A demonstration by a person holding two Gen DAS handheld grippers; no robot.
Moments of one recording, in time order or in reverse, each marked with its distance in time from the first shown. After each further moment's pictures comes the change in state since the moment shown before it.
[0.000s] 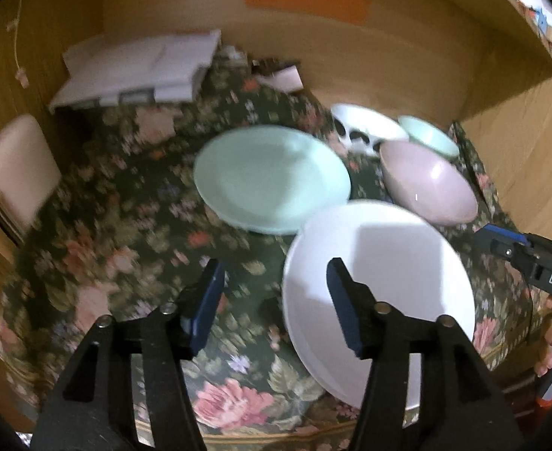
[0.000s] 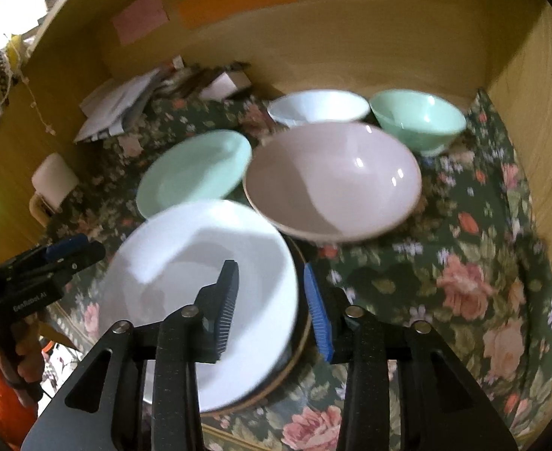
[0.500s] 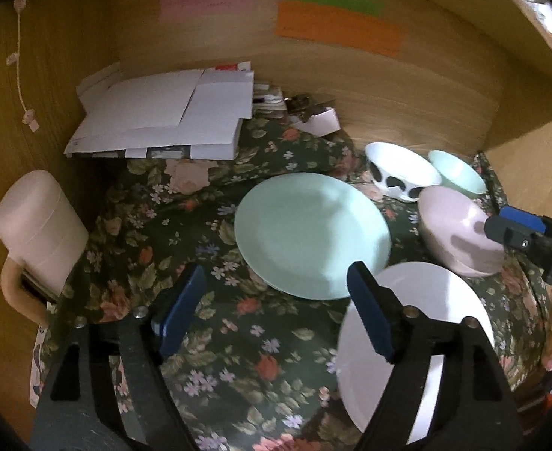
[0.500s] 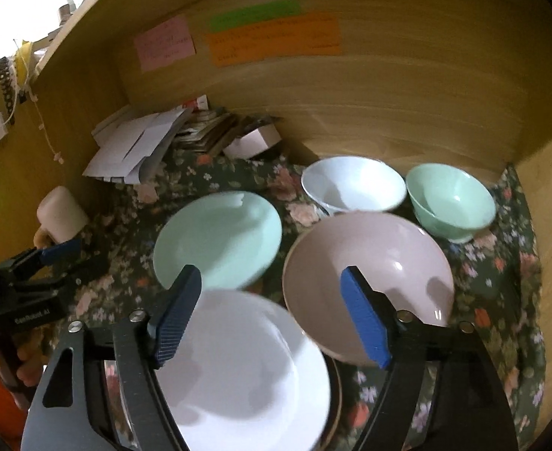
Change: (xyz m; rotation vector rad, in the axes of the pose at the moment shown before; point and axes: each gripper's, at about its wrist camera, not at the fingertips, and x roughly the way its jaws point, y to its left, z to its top) left arm 0.013 0.037 0.051 -0.009 -0.033 0.061; right arm 0.018 0.031 0.065 -0.084 -0.094 0.012
